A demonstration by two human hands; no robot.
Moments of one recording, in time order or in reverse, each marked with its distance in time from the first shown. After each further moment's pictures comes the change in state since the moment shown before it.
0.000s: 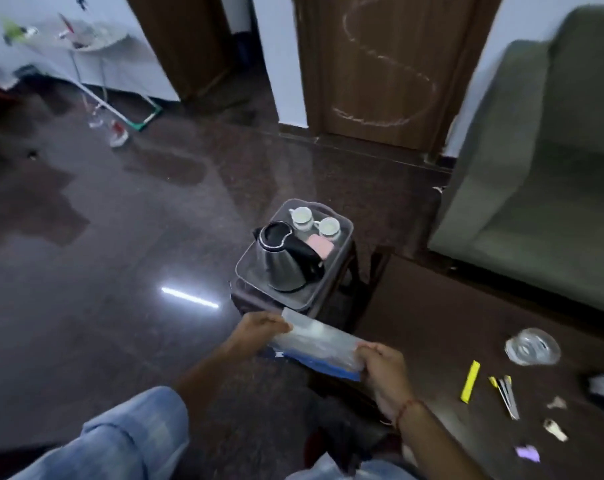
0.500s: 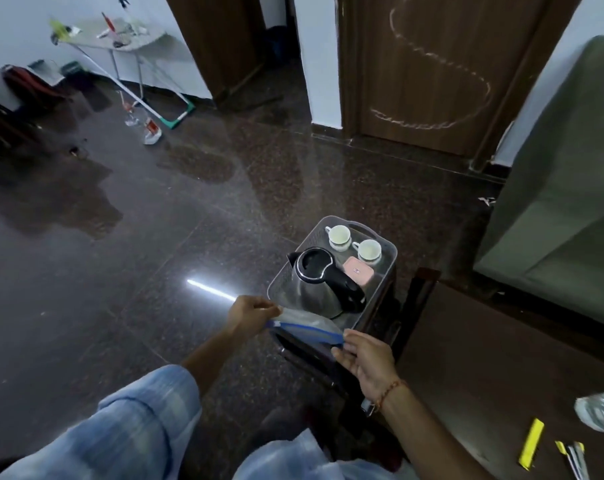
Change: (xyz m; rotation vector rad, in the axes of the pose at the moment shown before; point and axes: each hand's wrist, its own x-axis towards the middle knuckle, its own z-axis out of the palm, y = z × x) left_hand 0.087 0.040 -0.100 0.098 0.237 0.025; right_hand 0.075 -0.053 0.125 0.255 -0.107 0.224
